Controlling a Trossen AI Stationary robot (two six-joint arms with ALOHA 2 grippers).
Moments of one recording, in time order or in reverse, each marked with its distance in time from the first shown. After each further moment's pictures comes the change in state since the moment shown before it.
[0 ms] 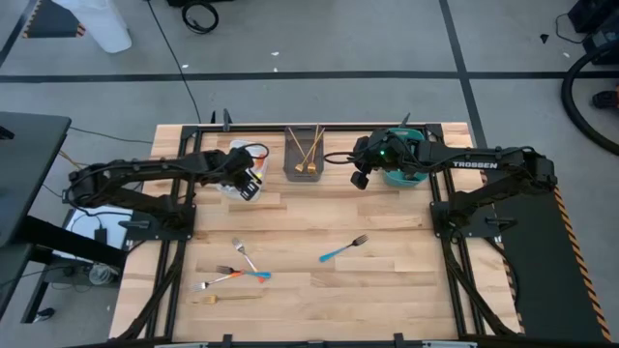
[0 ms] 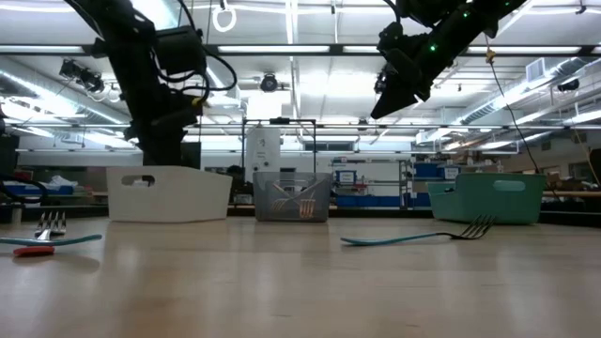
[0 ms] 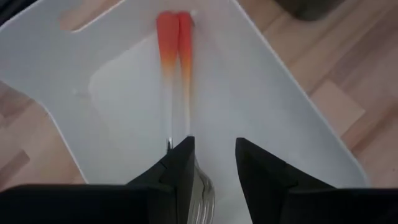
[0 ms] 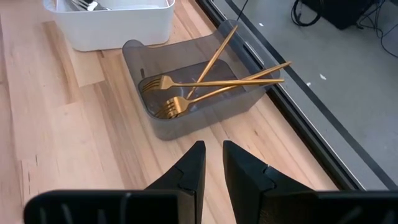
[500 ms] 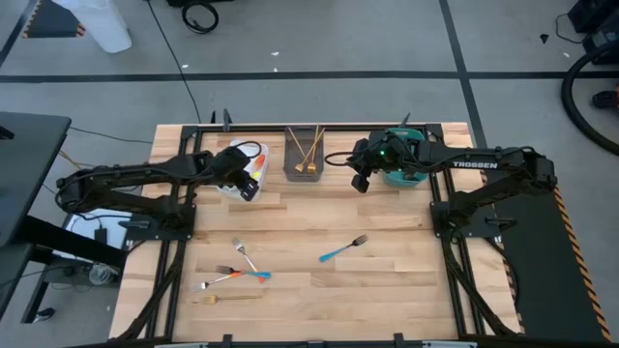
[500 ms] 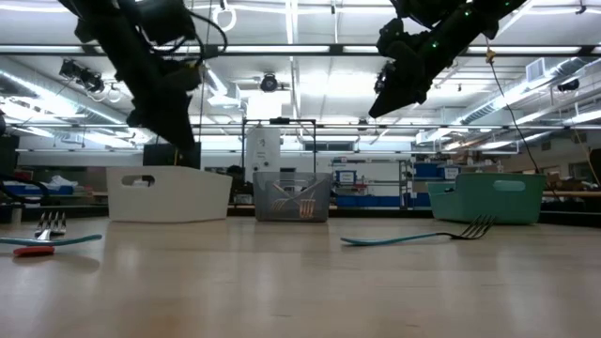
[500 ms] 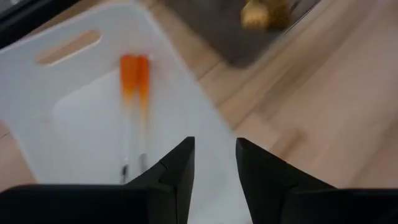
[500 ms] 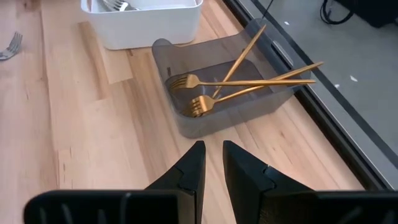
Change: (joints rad) left arm -0.056 -0.146 0.000 0.051 0.069 -0.094; right arm 0.000 0.000 0.000 0.000 -0.102 0.004
